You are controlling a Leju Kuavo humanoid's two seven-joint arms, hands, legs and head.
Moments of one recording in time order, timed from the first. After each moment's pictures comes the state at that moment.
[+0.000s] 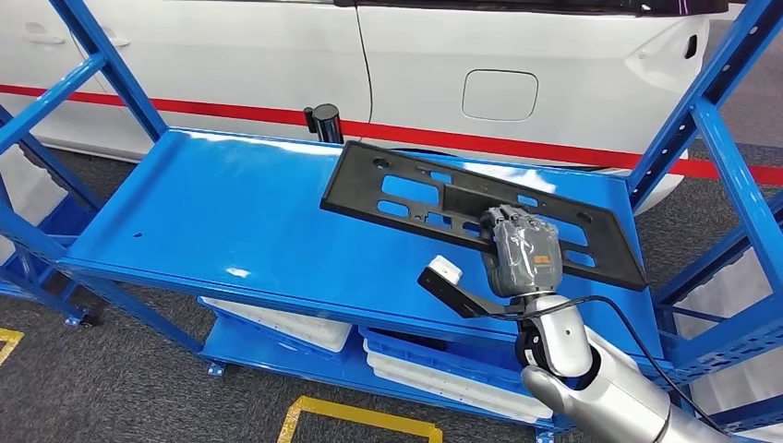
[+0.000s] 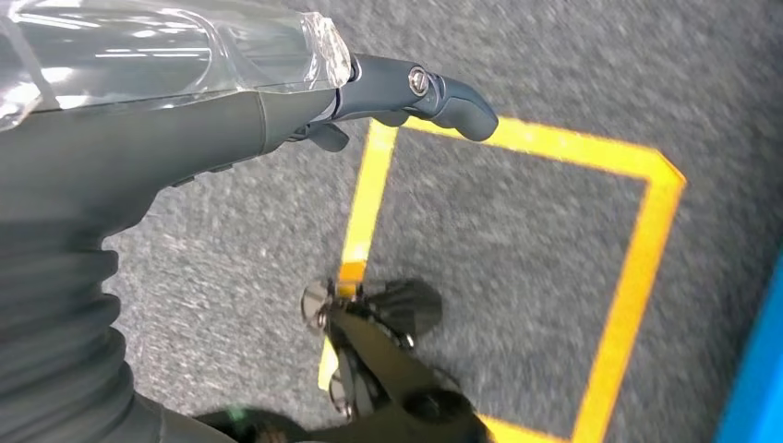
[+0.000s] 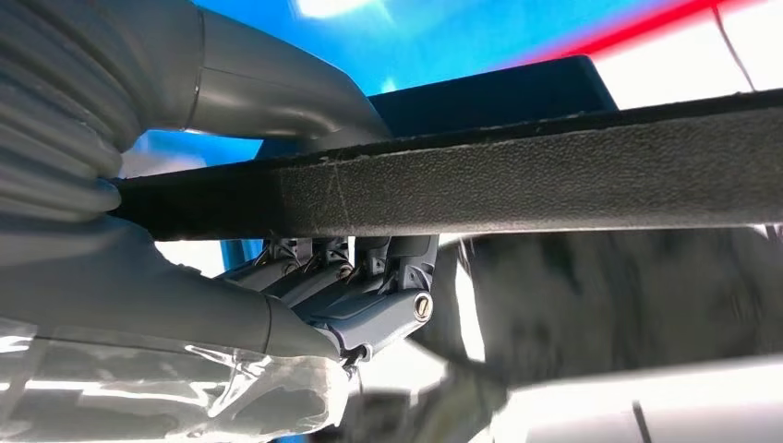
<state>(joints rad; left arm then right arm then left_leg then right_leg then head) -0.15 -0.18 1.54 -0.13 -1.37 0.15 -0.44 -0.46 -0.45 0.74 -1.41 1.11 -0.22 0.59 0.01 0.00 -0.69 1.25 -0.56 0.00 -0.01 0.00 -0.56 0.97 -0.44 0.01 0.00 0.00</state>
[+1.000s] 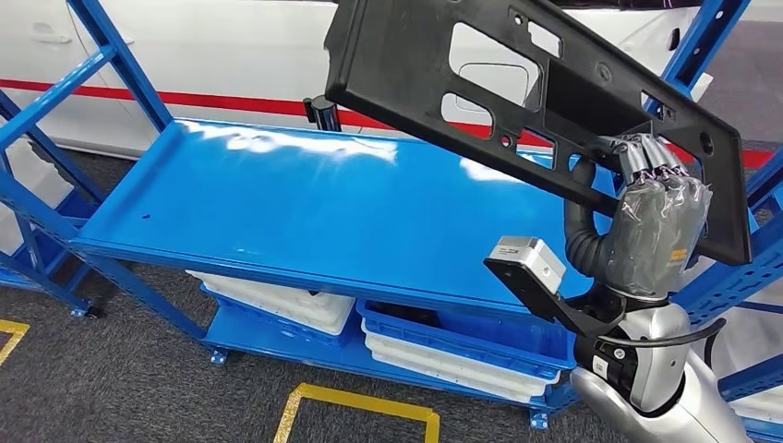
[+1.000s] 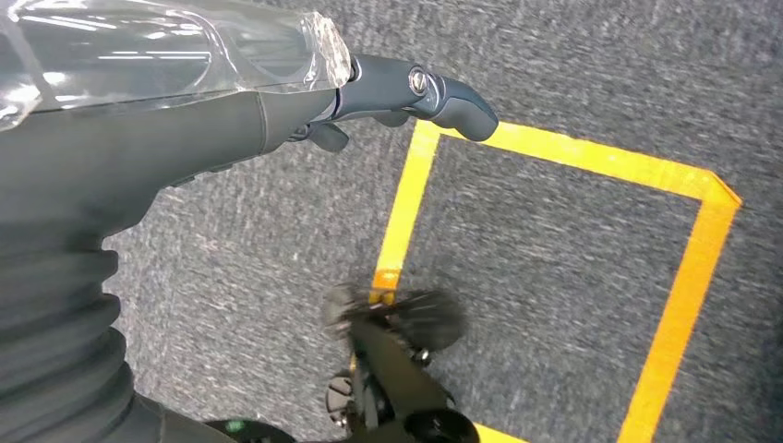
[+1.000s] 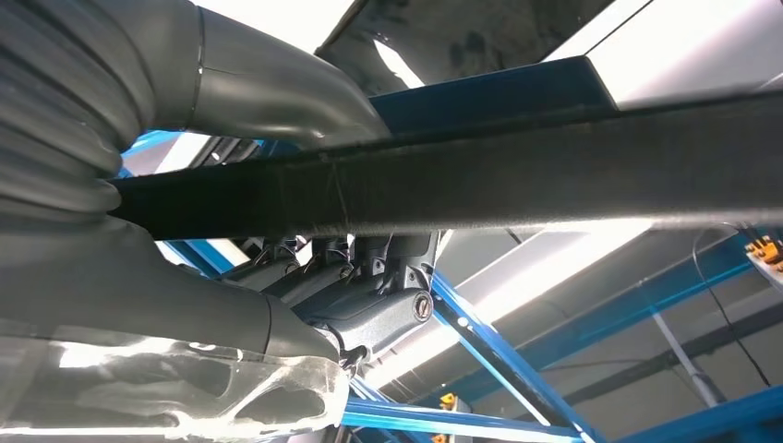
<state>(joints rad) -0.16 -0.18 1.54 -0.13 -1.34 0.19 -0.40 -0.39 -0.46 0.48 -1.85 1.32 -0.29 0.60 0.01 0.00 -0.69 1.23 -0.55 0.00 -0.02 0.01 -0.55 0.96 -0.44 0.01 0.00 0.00</state>
